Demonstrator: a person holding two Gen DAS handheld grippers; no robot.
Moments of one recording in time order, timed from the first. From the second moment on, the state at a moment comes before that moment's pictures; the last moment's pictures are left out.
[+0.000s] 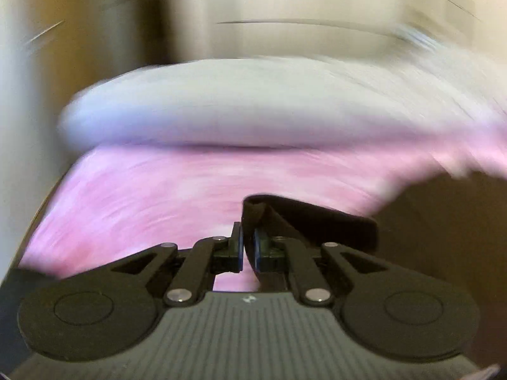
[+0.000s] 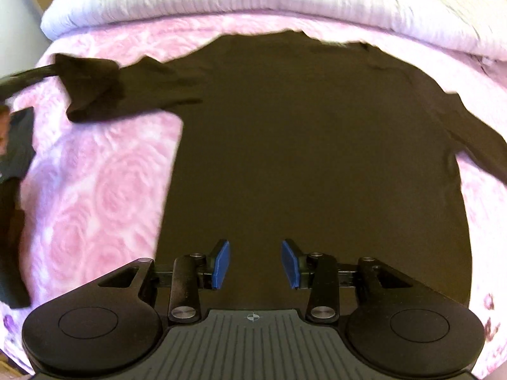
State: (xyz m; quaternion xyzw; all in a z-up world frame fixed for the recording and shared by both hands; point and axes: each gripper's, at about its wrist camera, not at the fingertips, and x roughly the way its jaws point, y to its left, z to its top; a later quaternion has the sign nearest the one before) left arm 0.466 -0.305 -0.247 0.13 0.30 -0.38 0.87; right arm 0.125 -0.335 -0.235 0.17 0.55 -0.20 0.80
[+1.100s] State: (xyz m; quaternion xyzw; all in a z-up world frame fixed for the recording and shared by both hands) left arm 0.408 -0.314 -0.320 0.34 0.30 -0.50 0.74; right arm 0.126 -0.311 -0.248 0.19 0.56 -0.19 0.78
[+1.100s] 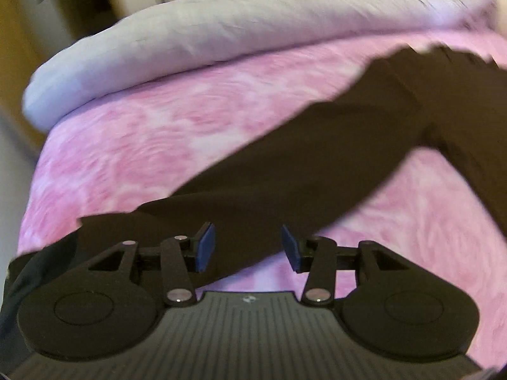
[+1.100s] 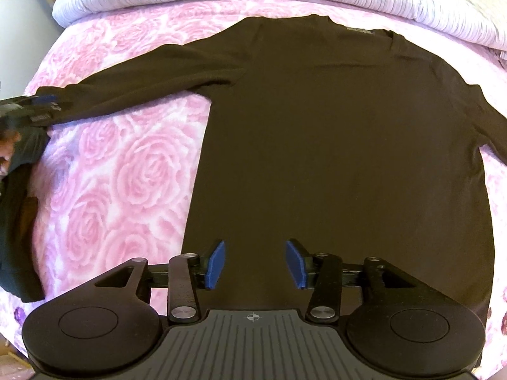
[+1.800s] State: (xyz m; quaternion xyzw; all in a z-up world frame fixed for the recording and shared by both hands) left arm 0.481 -0.263 -0.263 0.26 0.41 -0.35 0.80; right arm 0.056 -0.332 -0.214 0.23 0.53 -0.30 0.76
